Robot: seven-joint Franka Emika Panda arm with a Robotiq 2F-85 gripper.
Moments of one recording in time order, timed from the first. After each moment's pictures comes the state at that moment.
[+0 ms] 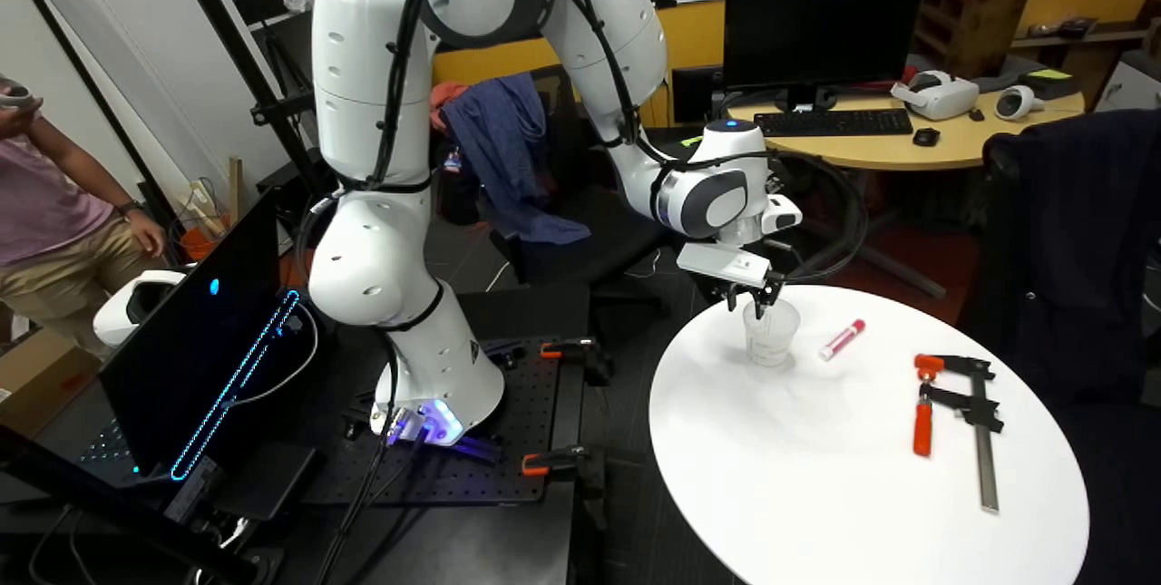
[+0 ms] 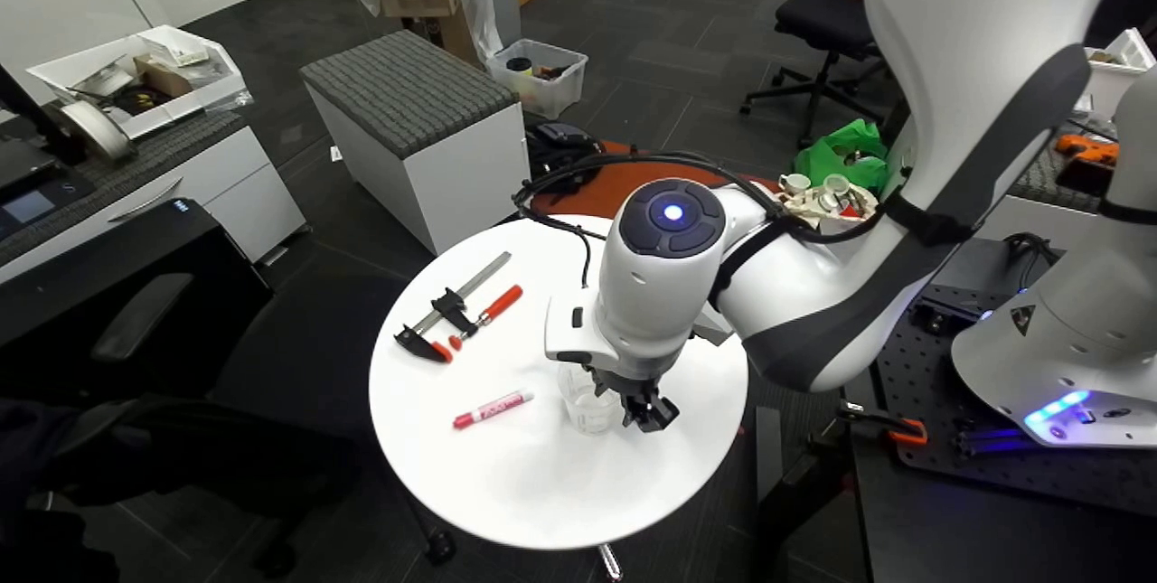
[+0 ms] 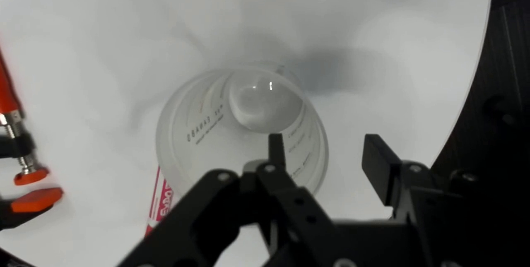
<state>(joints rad) 0.16 0.39 0.10 -2.38 -0.41 2.83 -0.32</state>
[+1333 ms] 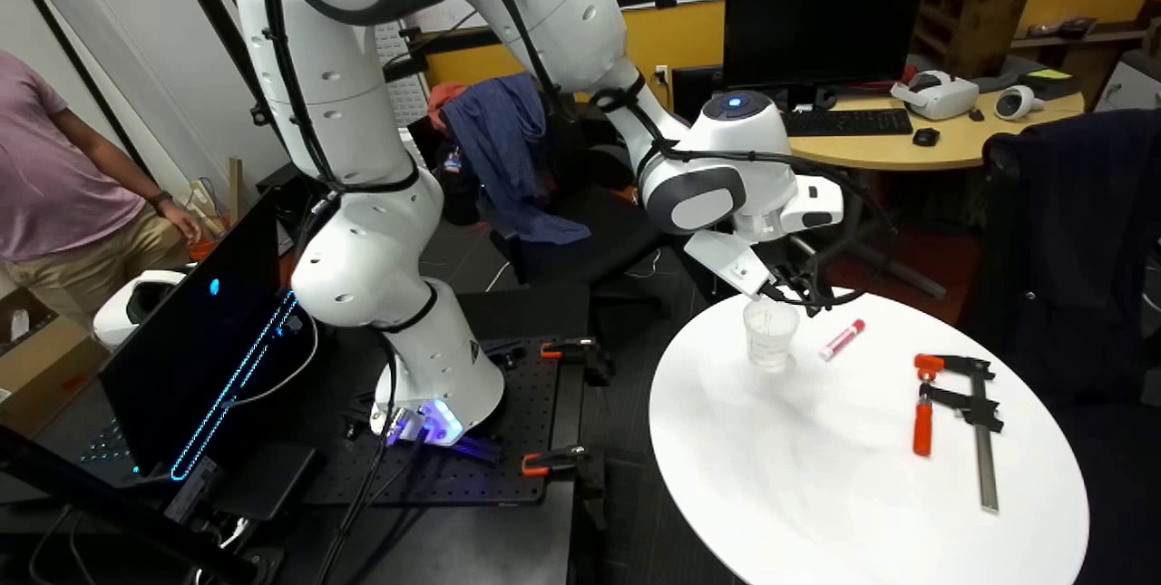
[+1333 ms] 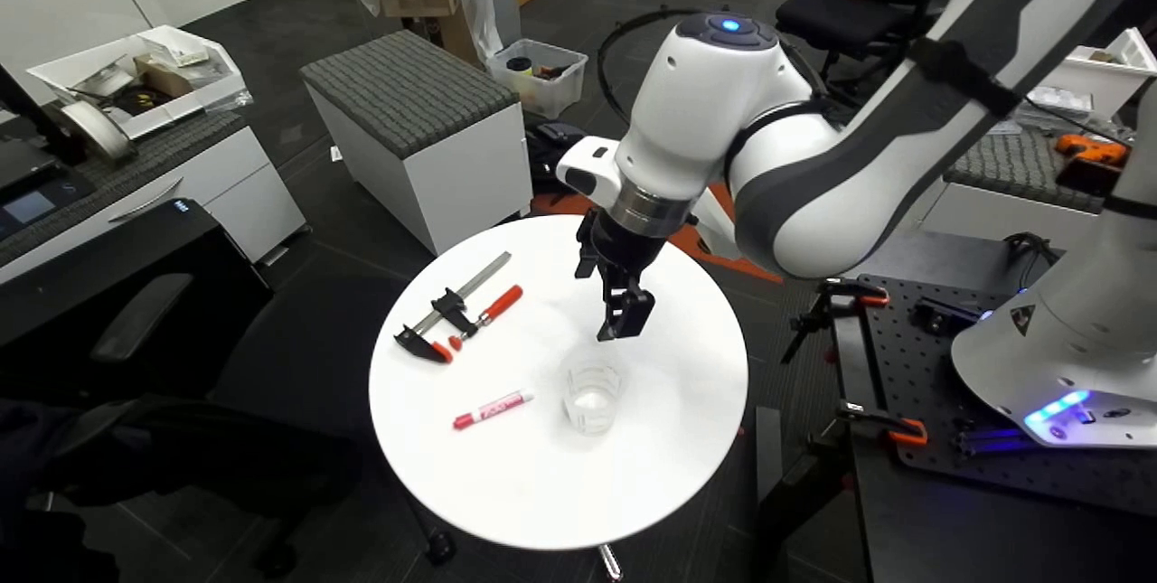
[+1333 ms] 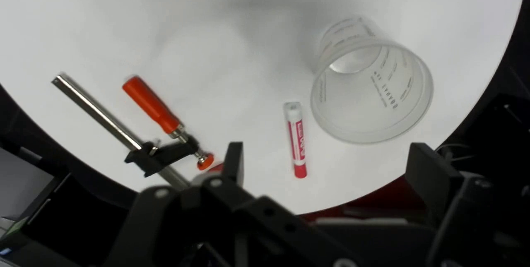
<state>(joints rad) -0.07 0.17 0.18 -2.51 -0.01 2.98 -0.42</state>
